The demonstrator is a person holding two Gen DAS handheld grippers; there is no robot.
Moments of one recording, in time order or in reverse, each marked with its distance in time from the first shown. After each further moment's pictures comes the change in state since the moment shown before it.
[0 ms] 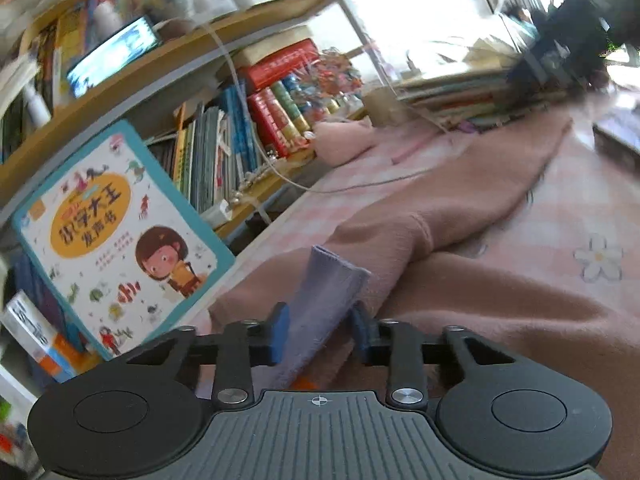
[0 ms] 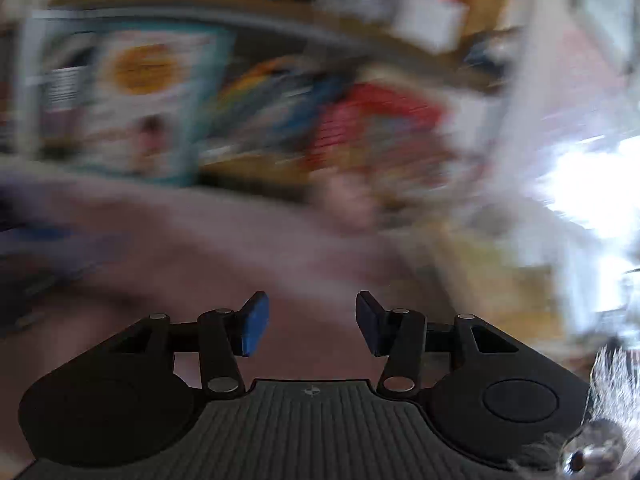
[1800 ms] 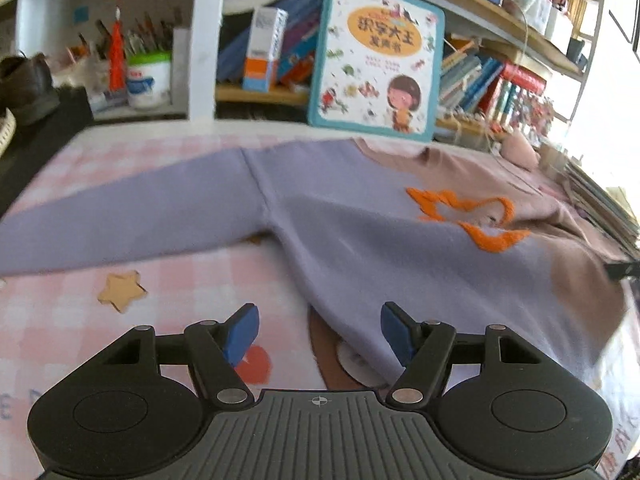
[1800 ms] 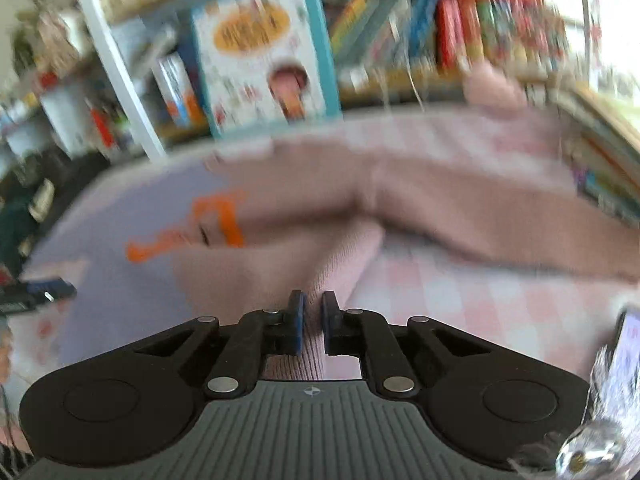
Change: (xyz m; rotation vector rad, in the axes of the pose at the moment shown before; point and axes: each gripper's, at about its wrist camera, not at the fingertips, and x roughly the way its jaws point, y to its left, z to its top) left arm -0.159 0.127 -0.180 -0.820 0.206 0.069; right arm 0.003 0.035 -0.028 0.276 0.197 0.317
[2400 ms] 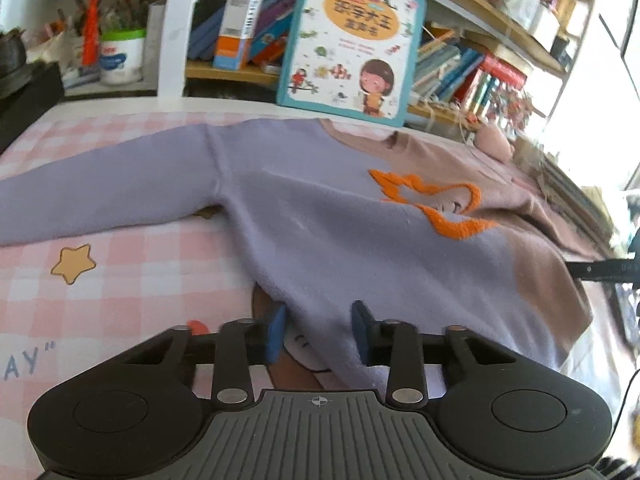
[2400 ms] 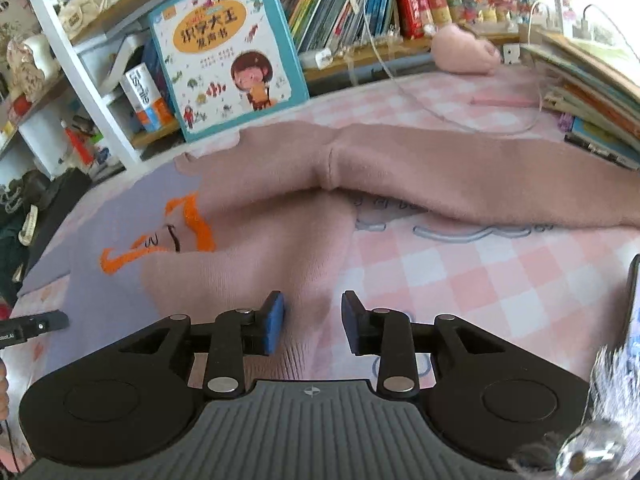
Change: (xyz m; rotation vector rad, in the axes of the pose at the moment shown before) left arm 0.006 -0.018 -0.005 -0.020 0.035 -0.072; right arm 0.015 -0.021 -0.006 0.114 -0.002 0.020
